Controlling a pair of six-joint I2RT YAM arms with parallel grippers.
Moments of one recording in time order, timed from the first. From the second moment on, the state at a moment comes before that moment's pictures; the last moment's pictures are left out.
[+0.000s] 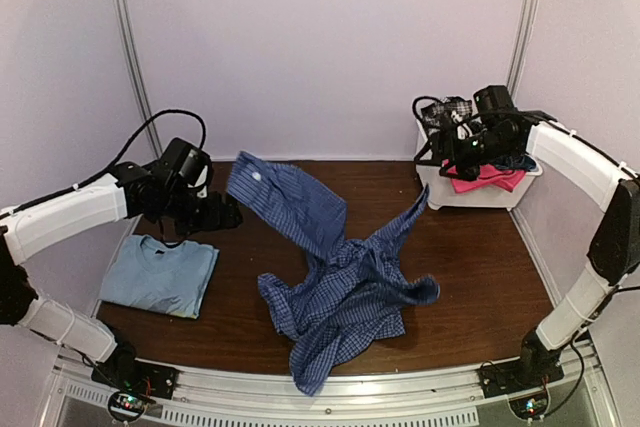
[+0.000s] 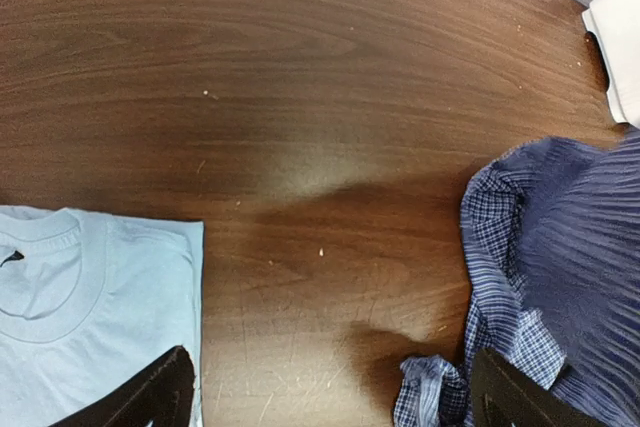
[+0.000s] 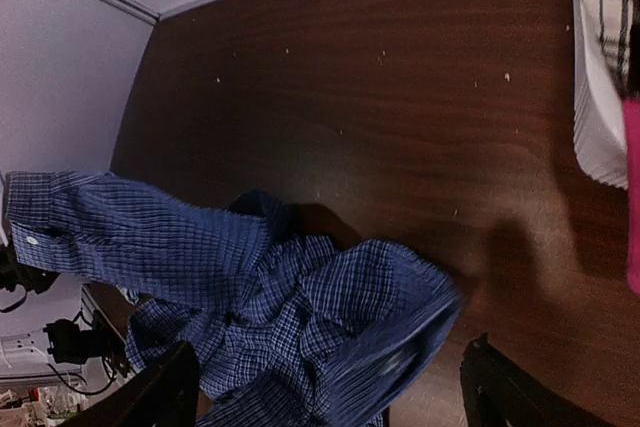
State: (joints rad) left arm -0.59 1.35 1.08 -0.66 -0.09 -0.62; right arm 0.23 1.59 1.52 -0.73 -0.49 0.34
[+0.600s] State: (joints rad) left arm -0.75 1.43 0.89 -0.51 0.16 -0.54; right arm 0.73 1.50 1.18 -0.78 -0.52 0.32
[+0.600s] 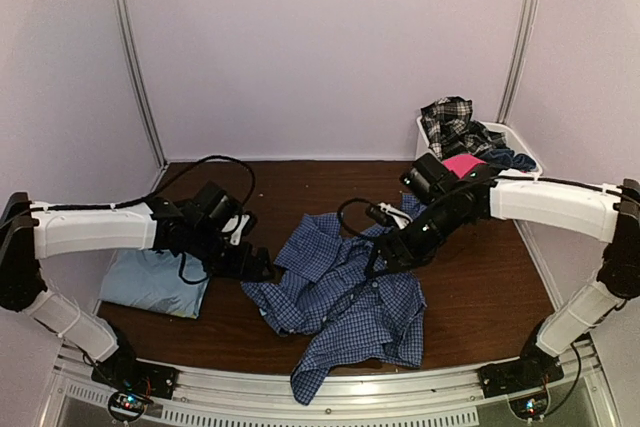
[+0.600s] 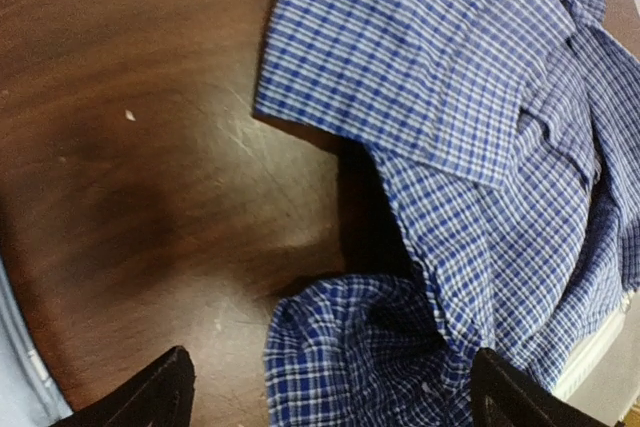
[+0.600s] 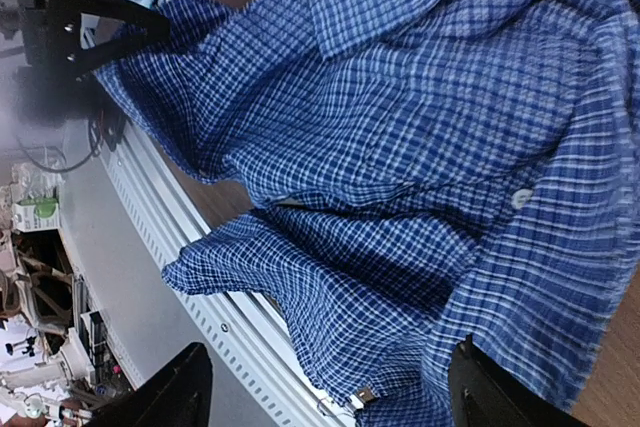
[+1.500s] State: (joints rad) left arm -0.45 1.43 0.82 -0.35 0.47 -0.39; right arm 0.46 1.88 1.37 -0.87 -0.03 0.33
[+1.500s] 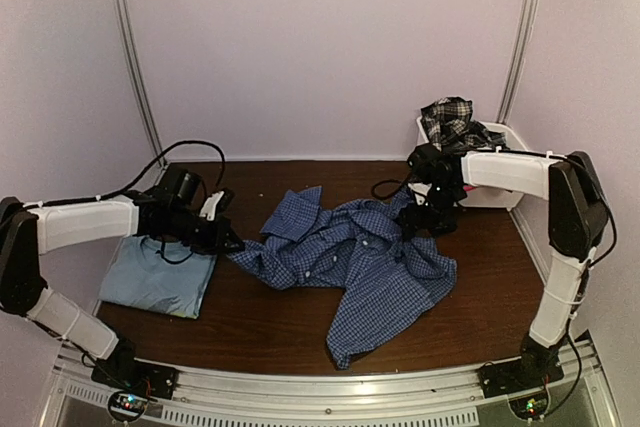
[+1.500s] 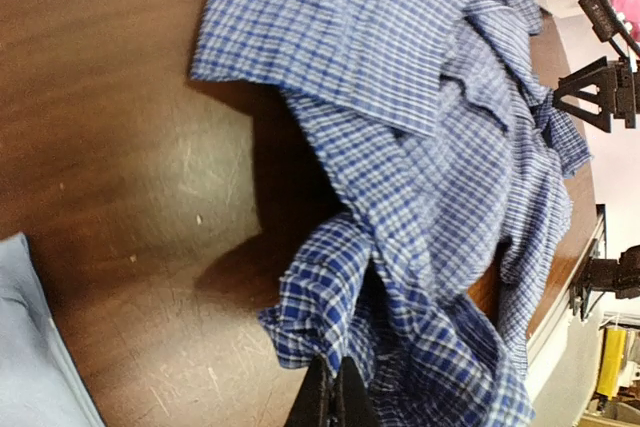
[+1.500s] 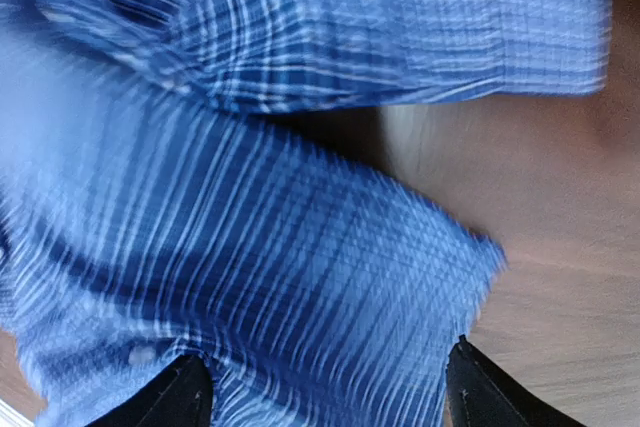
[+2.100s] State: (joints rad) left arm -0.45 1.42 0.85 -0.44 0.43 -0.30; right arm 0.98 1.98 1.54 -0.75 -0.30 0.40
